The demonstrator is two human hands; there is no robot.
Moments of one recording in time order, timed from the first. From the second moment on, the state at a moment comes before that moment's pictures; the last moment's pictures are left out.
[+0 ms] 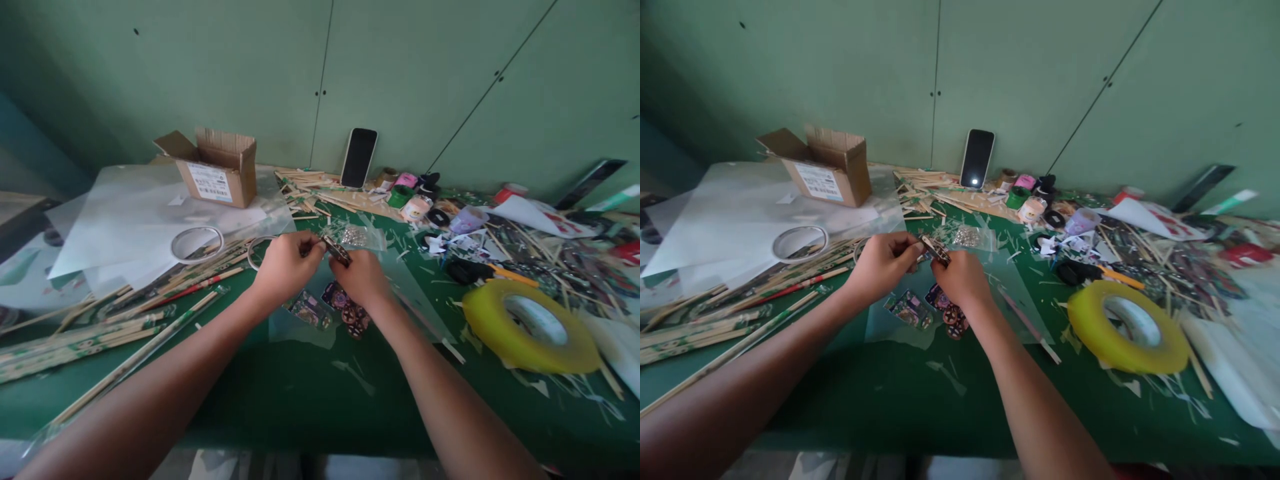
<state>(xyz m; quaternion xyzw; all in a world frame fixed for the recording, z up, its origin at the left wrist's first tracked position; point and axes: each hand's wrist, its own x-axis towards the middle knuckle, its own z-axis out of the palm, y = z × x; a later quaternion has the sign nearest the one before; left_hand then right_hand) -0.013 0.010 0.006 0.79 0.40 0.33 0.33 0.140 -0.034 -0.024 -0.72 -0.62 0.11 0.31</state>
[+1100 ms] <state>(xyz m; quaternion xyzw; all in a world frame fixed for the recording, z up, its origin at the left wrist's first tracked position) -0.012 0.014 0.013 0.71 0.42 0.33 0.47 0.138 -0.047 -0.013 -0.70 -0.67 -0.03 0.25</state>
